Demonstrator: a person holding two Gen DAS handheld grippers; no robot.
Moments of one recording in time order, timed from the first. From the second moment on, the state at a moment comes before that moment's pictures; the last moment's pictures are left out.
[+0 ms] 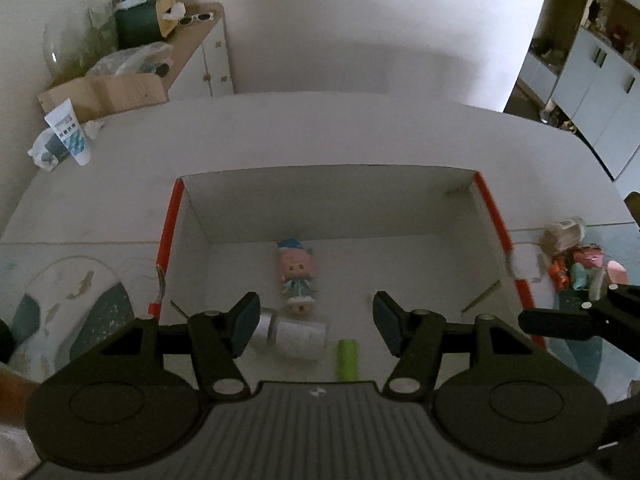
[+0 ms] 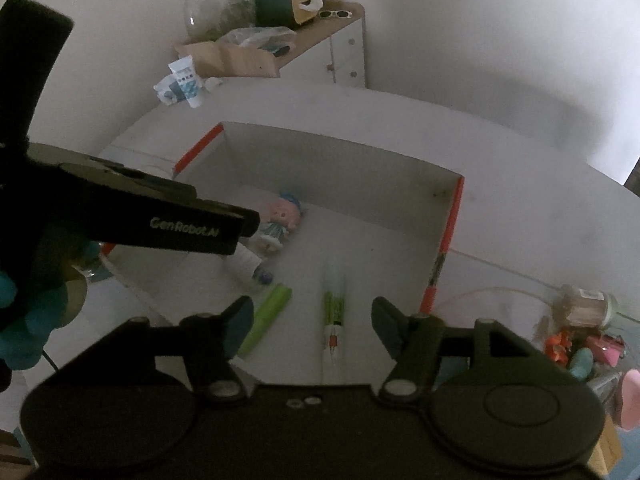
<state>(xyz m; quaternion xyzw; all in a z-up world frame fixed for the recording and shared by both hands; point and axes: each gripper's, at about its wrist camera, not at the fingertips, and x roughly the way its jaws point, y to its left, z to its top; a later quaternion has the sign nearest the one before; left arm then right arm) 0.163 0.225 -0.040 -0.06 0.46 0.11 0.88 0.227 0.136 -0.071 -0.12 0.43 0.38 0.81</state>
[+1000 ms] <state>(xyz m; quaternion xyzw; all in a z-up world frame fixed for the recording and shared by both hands) 0.109 0.108 0.002 -0.06 0.39 0.09 0.91 0.204 0.002 -0.032 -0.09 0.36 0.42 0.83</state>
